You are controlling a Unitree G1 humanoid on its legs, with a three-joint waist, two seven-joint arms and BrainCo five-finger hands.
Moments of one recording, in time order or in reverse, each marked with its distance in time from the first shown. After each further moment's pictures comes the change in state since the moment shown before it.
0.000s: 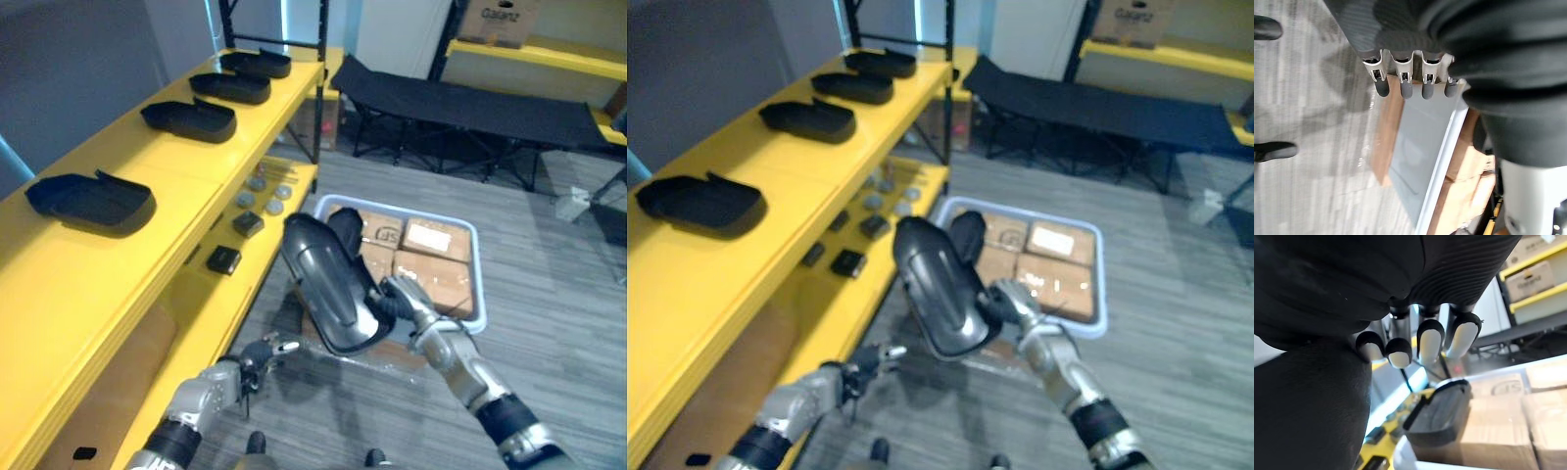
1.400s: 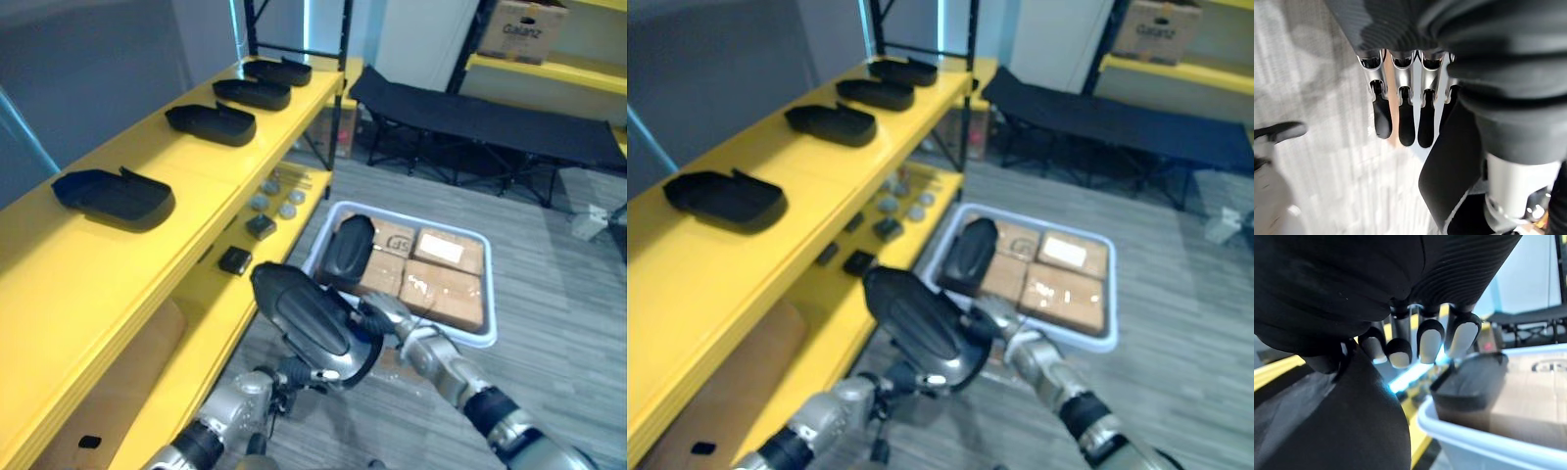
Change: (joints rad) left arm -0.040 -0.040 -0.322 0.052 0.035 -0.157 -0.042; right arm -0.094 0.030 0.164 0.162 -0.019 -0.065 -0.046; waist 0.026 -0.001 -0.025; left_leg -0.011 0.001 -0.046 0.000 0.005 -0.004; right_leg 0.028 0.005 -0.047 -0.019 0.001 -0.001
